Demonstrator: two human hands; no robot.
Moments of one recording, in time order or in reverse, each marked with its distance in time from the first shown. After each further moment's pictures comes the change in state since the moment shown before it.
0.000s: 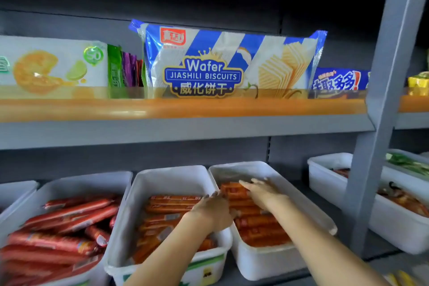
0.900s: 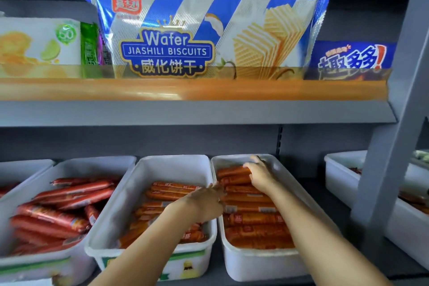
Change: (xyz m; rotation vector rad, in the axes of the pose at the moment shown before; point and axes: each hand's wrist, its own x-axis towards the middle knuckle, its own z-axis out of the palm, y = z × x) left_hand 0.011 0.004 0.001 -0.135 -0.023 -0.110; right_hand 0.075 0.023 0.010 0.117 0.122 -0.137
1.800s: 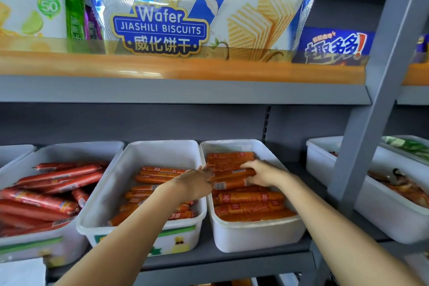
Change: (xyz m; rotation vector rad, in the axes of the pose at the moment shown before) left_hand -0.009 0.006 -0.002 0.002 -0.006 0.003; right_hand -0.074 0.004 -0.041 0.046 -0.329 -0.056
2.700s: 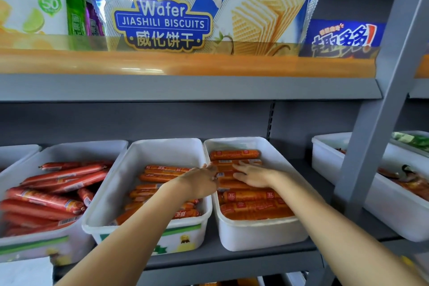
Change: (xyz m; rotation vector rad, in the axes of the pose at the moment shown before) left_hand -0.002 -0.001 -0.001 -0.043 -0.021 0.009; right_hand 0.016 -0.017 0.018 -0.244 -0.106 0.003
